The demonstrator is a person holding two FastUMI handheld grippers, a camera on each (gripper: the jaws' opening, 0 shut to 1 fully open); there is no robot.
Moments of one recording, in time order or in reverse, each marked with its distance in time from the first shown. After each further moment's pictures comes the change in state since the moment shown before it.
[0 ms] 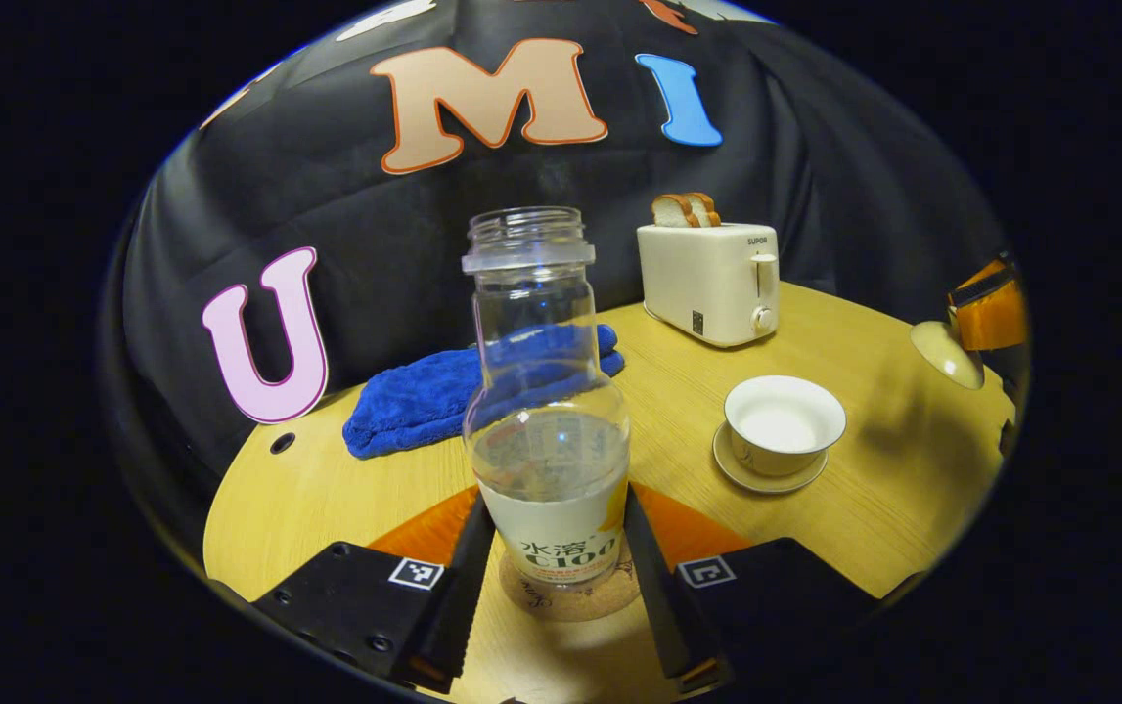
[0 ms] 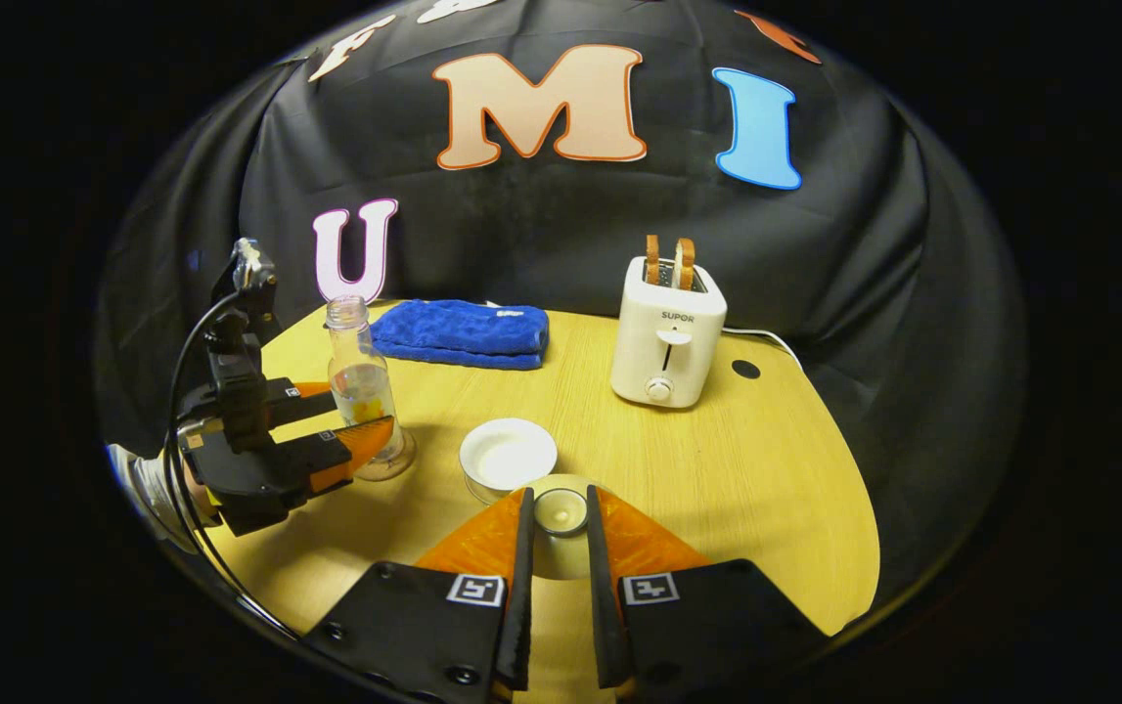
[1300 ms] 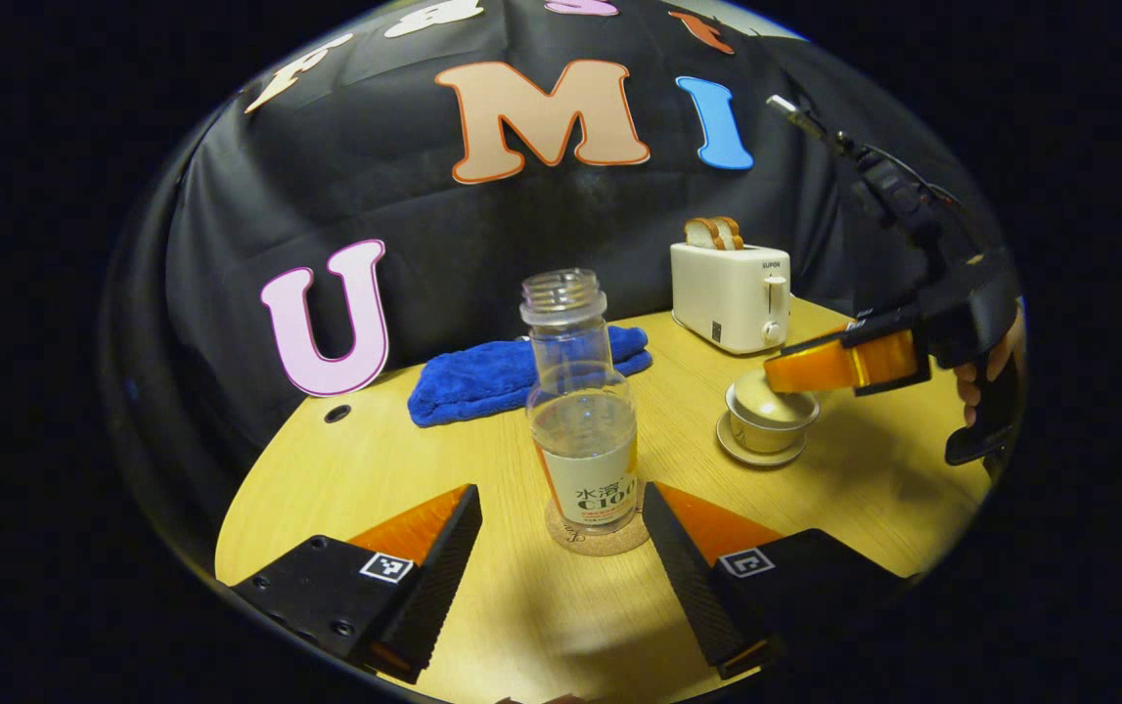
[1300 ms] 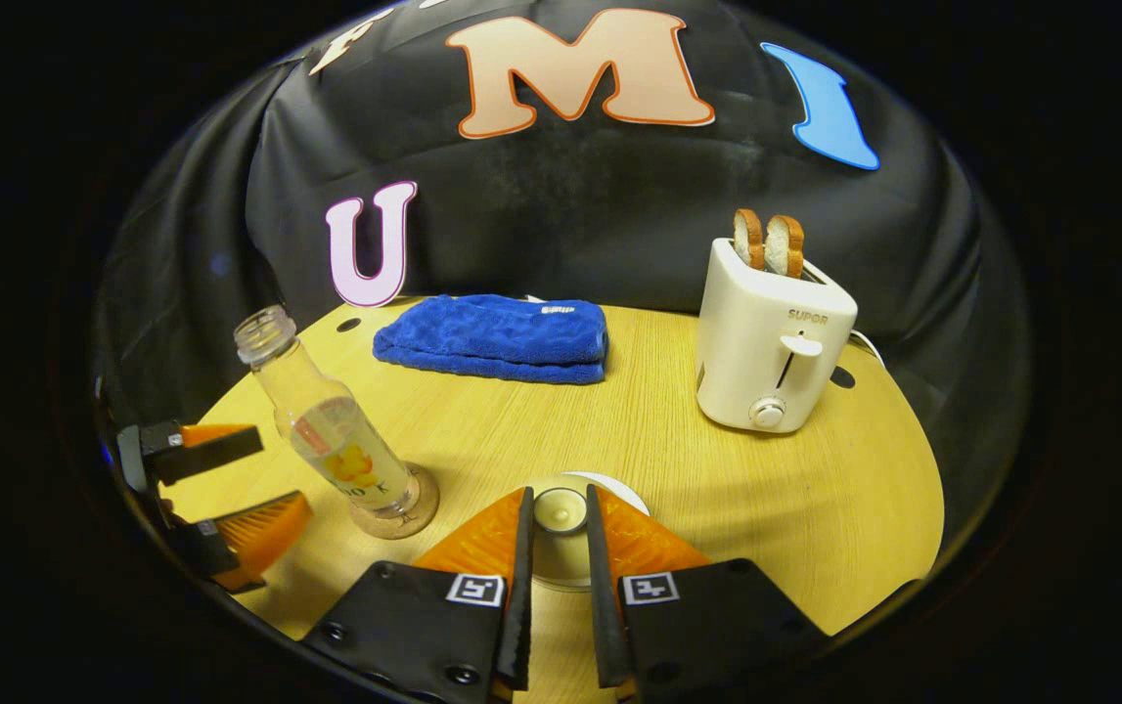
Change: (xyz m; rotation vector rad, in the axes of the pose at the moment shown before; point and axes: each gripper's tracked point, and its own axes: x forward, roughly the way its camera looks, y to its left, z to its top) left arm -0.087 0.027 -0.003 -0.067 -0.011 0.100; right arm 0.113 0.058 0.005 0.005 0.034 0.114
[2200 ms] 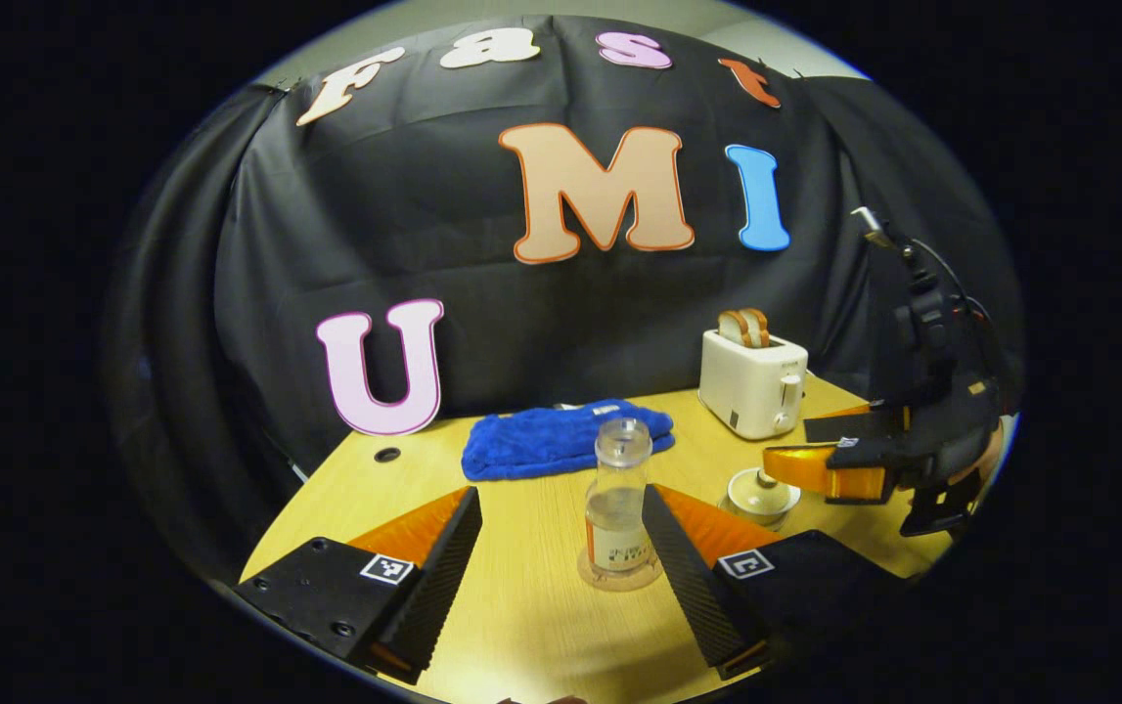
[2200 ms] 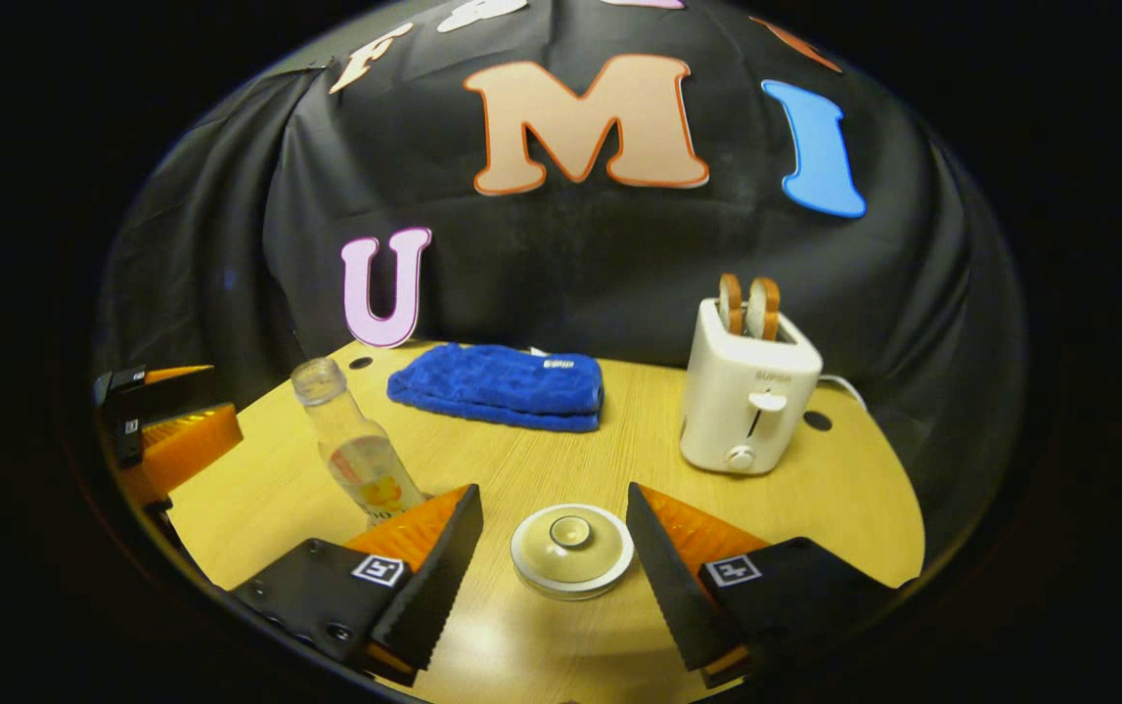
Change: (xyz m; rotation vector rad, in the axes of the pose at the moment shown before) left arm -0.048 0.032 0.097 -0.072 -0.162 0.082; right arm -0.059 -0.007 0.051 -0.037 -0.217 -0.025
